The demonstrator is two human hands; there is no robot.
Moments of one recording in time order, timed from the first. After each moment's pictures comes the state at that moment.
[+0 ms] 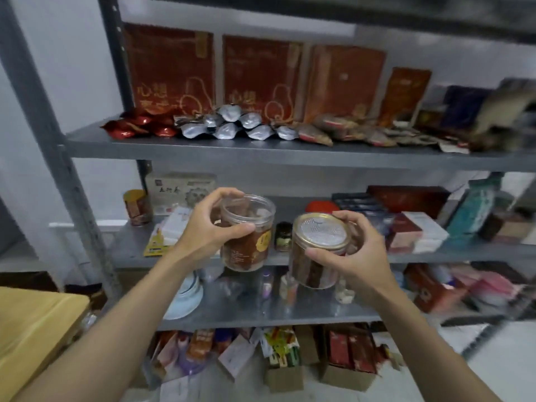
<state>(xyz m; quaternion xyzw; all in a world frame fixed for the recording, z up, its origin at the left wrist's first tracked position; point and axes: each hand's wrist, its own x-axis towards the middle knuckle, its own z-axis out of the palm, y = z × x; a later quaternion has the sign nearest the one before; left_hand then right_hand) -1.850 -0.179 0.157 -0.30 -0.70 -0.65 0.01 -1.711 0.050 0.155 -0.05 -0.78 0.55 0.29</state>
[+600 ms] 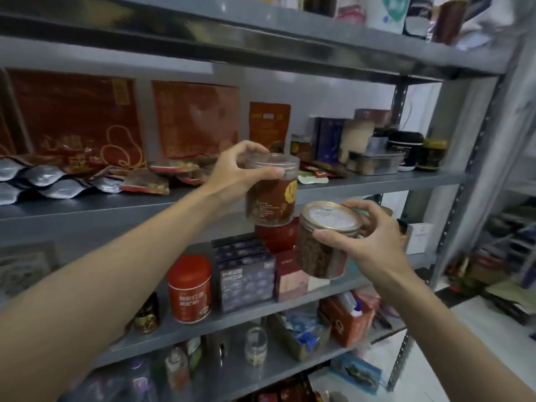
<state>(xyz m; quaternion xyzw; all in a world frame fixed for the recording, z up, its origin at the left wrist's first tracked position) -1.858 0.214 0.289 -0.43 -0.64 -0.63 -0.04 -1.658 0.348 0.227 -0.16 -0.75 0.48 0.42</state>
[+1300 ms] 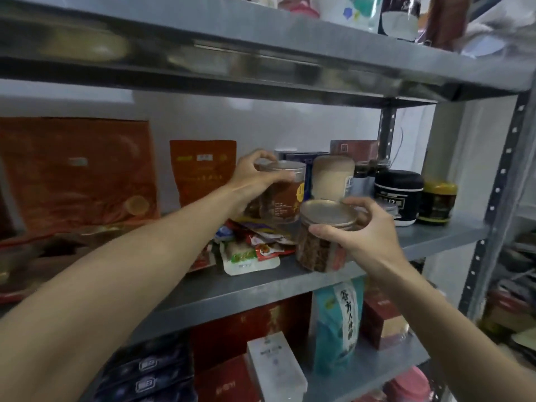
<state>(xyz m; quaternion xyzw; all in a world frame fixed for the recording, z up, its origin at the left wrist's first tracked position) -1.992 0.542 0.350 -0.41 -0.68 -0.61 -0.05 -1.792 0.638 0.285 -0.17 -0.75 0.46 0.45</state>
